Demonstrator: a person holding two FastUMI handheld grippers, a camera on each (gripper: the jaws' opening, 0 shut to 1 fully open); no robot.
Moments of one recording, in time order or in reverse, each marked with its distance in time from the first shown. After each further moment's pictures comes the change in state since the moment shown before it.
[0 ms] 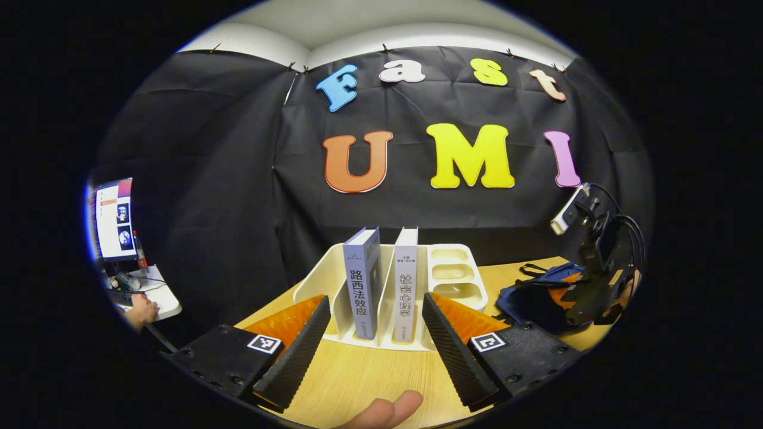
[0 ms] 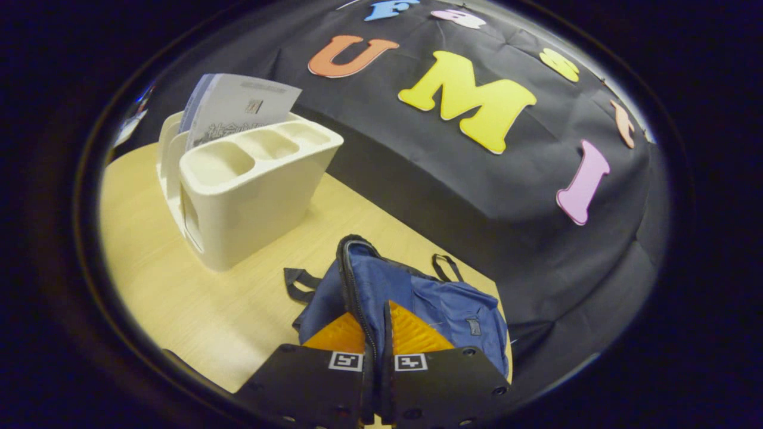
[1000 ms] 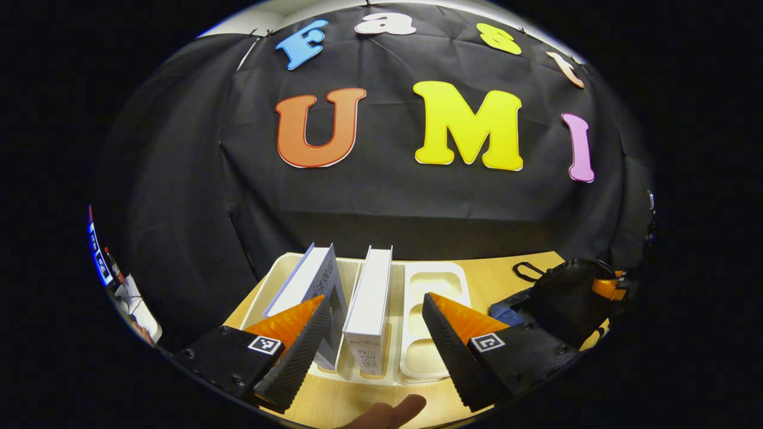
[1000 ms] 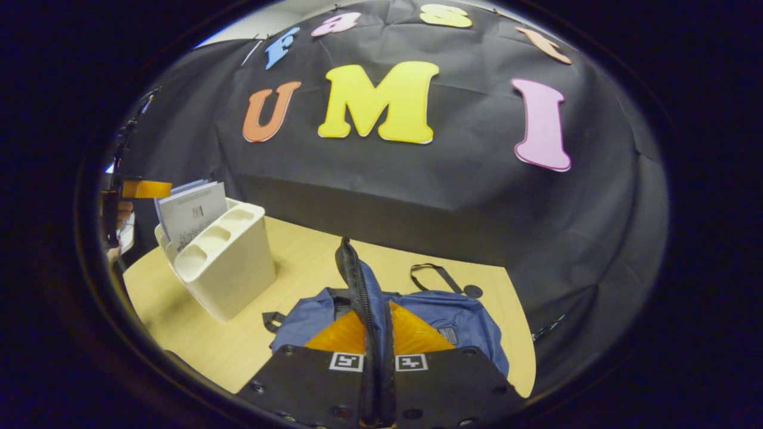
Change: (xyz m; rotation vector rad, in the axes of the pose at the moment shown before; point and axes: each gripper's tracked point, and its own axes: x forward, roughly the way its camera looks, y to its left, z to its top) left arm 0.158 -0.065 0.048 0.028 0.296 -0.137; right arm -0.009 -0.150 0.013 0.369 -0.091 0.126
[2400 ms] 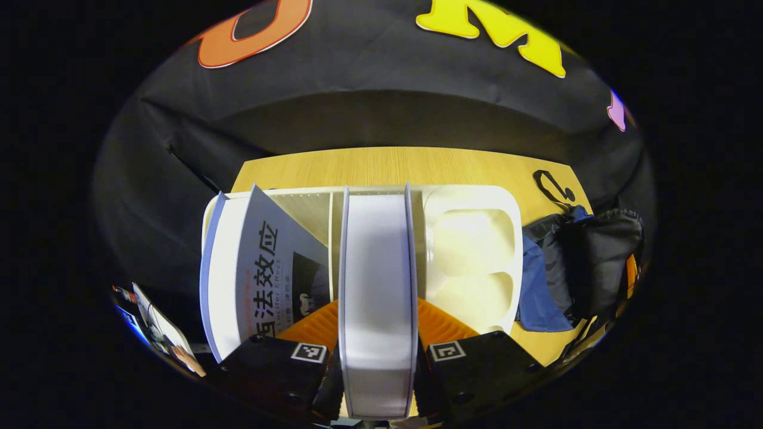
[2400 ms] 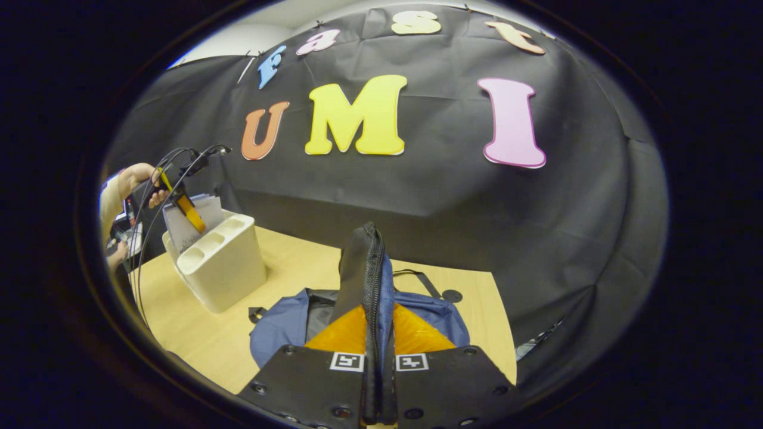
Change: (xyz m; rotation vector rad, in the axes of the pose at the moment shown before) left arm 0.079 -0.001 -0.072 0.038 0.709 -0.105; right arm -0.024 -0.065 -0.009 -0.006 -0.076 0.036
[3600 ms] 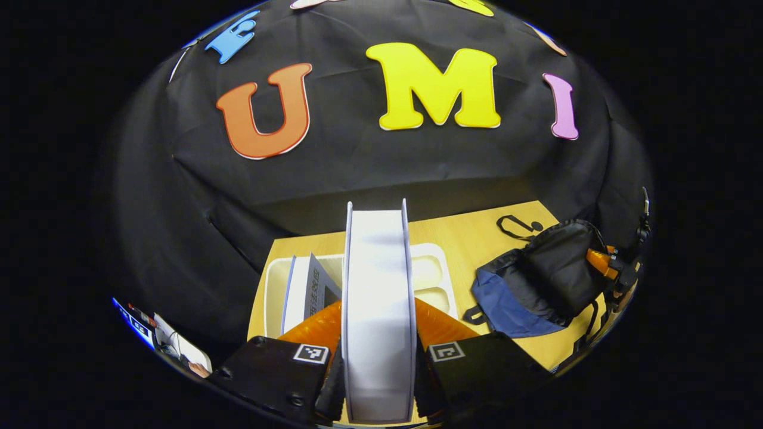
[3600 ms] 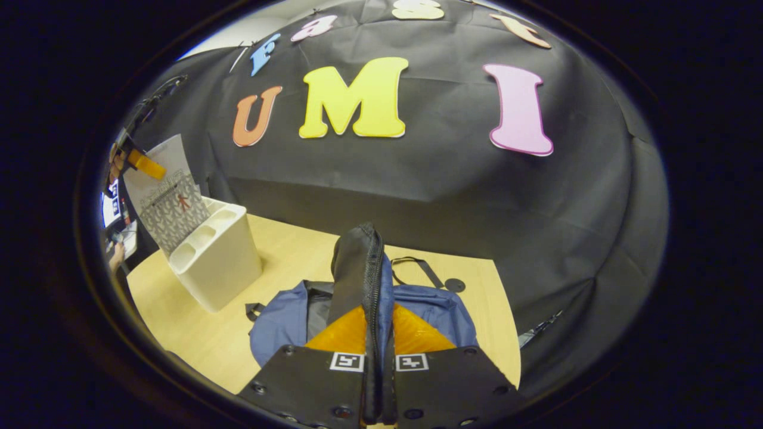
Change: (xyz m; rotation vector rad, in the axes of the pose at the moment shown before) left arm -0.161 -0.037 0.021 0.152 -0.448 0.056; right arm 0.020 0.010 -0.006 0.005 0.103 -0.032
